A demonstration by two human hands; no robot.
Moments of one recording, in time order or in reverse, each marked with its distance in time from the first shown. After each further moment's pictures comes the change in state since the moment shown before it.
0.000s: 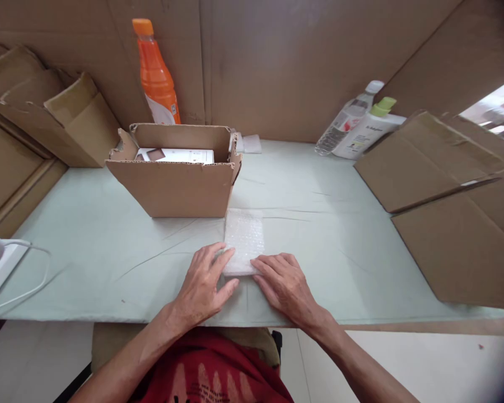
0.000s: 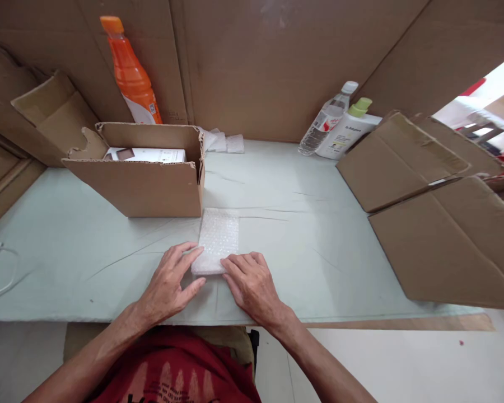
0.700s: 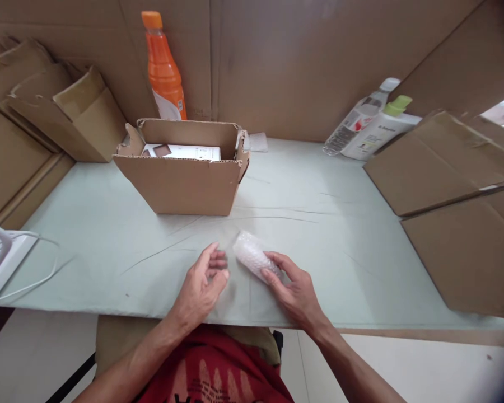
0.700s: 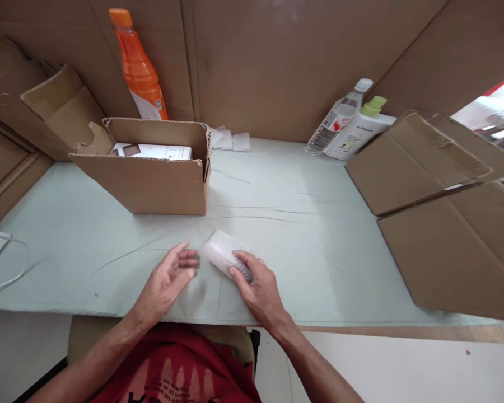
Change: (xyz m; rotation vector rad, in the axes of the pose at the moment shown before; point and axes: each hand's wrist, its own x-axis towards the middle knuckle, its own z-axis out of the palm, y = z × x) left_hand -0.005 0.012 0.000 -0.728 0.021 -0.650; right_hand -0.006 -0.005 0.010 0.397 0.118 0.469
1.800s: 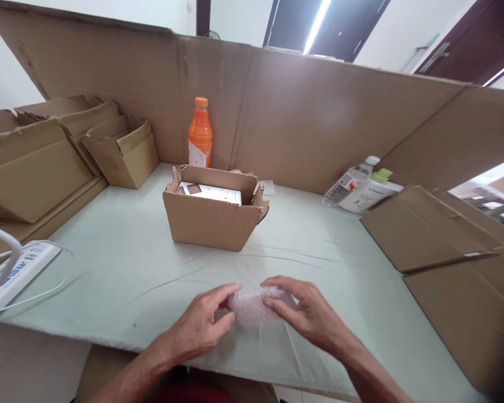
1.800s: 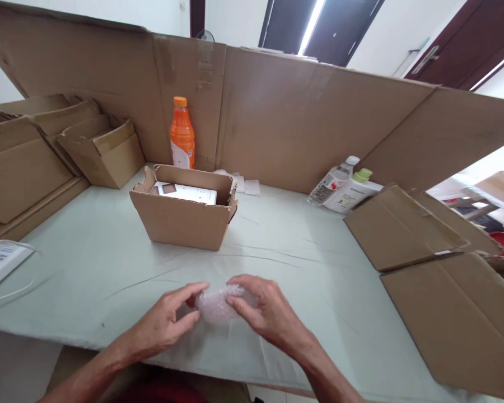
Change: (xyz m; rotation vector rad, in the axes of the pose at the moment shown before) left_hand 0.003 0.014 -0.038 0.263 -0.184 0.288; right_hand 0.067 -0.055 -0.046 0.041 -0.321 -0.105
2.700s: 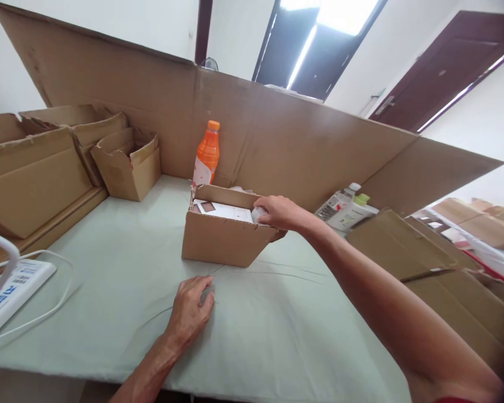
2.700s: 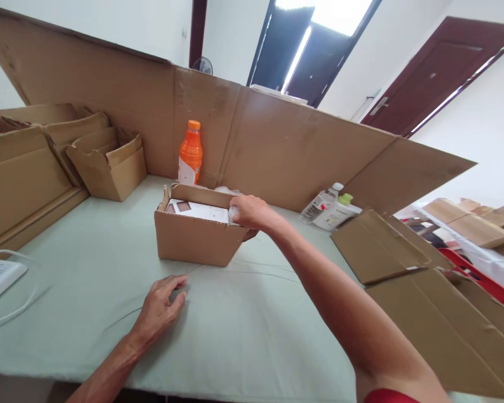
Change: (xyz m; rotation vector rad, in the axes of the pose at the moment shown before) left_hand 0.023 -0.069 -0.037 0.293 0.469 0.084; right_hand 0.217 -0.074 -0.045 -0.989 -0.251 0.194
